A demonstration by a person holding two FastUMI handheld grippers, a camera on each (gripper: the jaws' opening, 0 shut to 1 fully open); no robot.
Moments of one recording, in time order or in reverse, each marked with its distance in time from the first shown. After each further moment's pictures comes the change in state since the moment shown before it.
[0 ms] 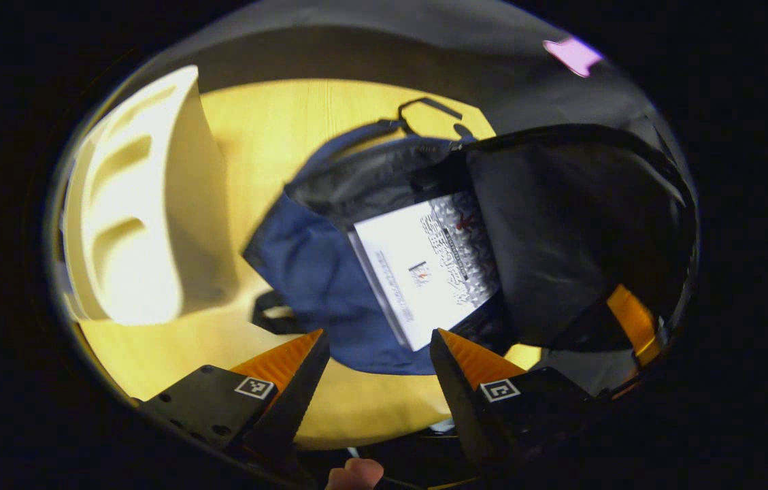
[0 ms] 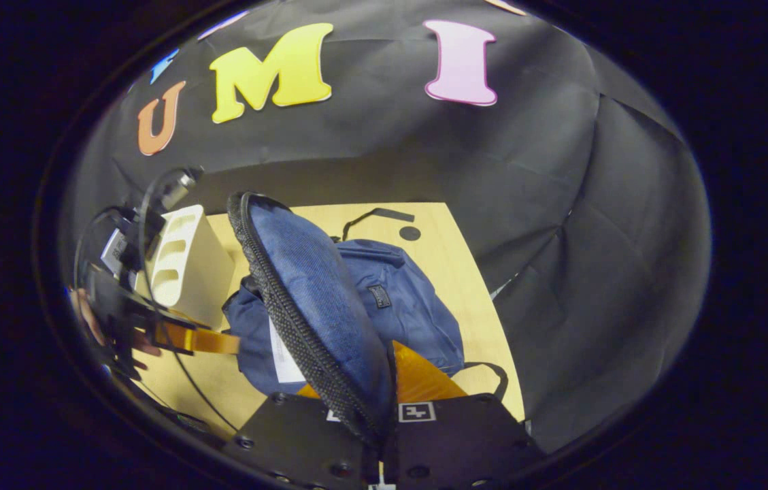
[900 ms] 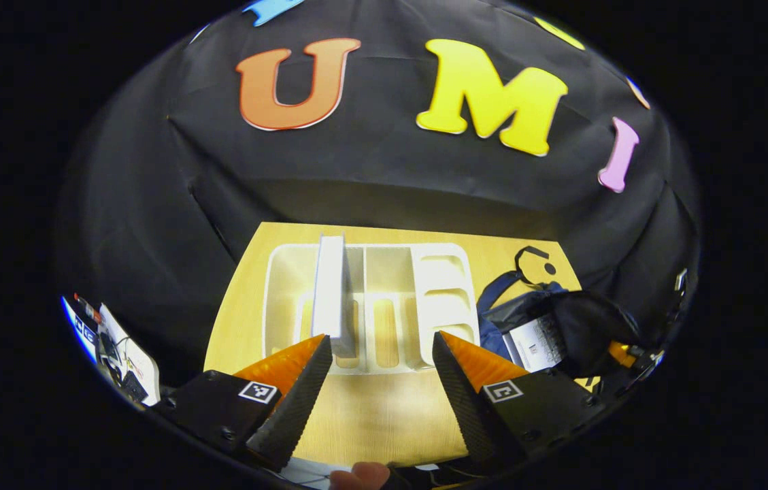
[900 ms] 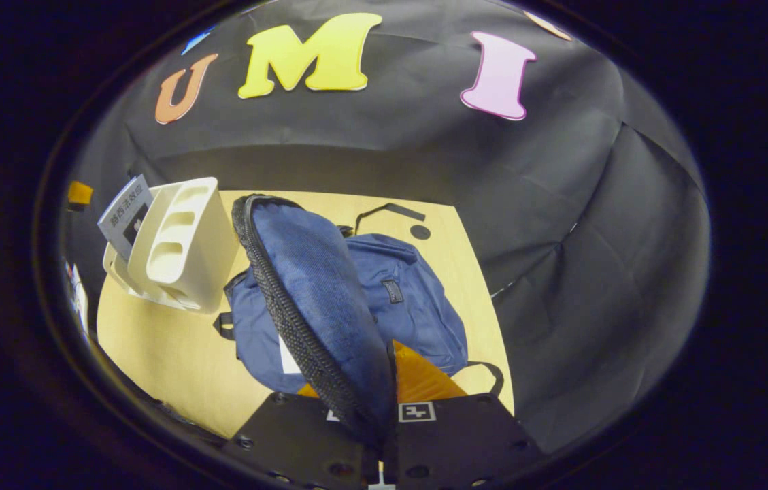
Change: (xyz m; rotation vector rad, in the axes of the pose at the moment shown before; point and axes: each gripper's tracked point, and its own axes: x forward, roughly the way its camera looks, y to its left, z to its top) left arm -0.234 0.237 0.037 -0.230 -0.413 0.297; right arm -0.006 0.035 -0.009 -0.106 0.020 -0.059
